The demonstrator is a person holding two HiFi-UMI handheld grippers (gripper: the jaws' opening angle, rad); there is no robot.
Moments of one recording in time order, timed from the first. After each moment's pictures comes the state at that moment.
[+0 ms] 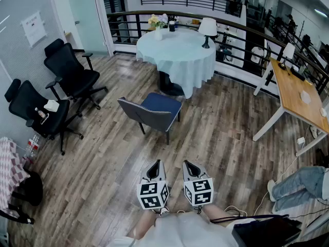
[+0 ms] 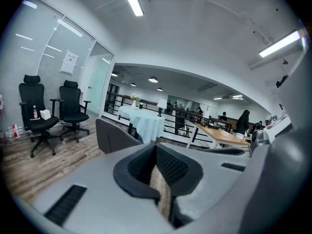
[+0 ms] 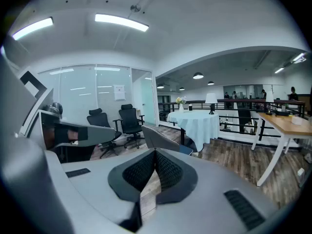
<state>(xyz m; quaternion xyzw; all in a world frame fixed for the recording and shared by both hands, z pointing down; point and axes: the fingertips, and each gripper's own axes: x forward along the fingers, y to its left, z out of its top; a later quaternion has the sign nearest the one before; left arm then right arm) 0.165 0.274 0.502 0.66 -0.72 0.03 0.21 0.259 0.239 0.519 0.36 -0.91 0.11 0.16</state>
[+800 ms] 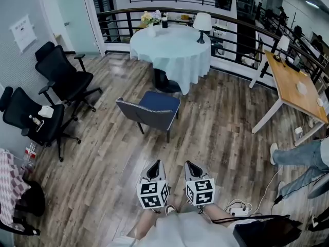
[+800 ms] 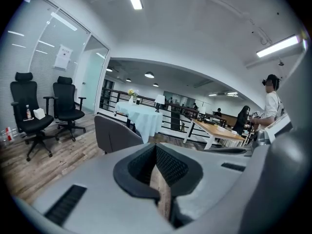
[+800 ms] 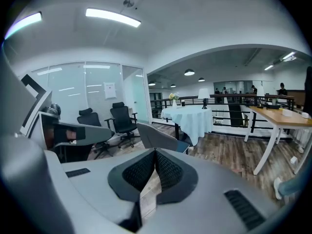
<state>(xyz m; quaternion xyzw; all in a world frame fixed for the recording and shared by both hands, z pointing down) 0.118 0.268 0.523 0.68 -0.69 0.05 0.22 0.225 0.239 0.540 0.40 -0.89 0.14 0.17</state>
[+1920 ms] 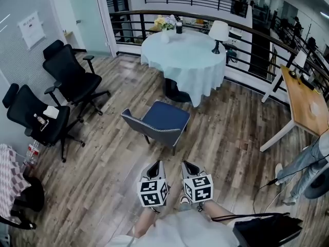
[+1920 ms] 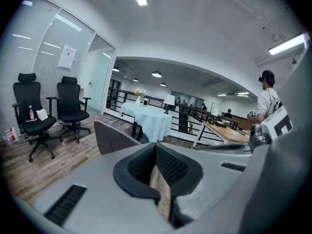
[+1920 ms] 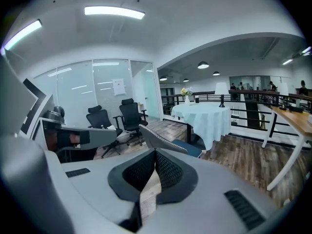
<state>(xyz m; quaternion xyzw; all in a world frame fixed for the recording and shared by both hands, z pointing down) 0.066 0.154 0.527 0.65 -0.72 0.05 0.23 0.157 0.117 0.540 0.32 -0.92 0.14 0.20</state>
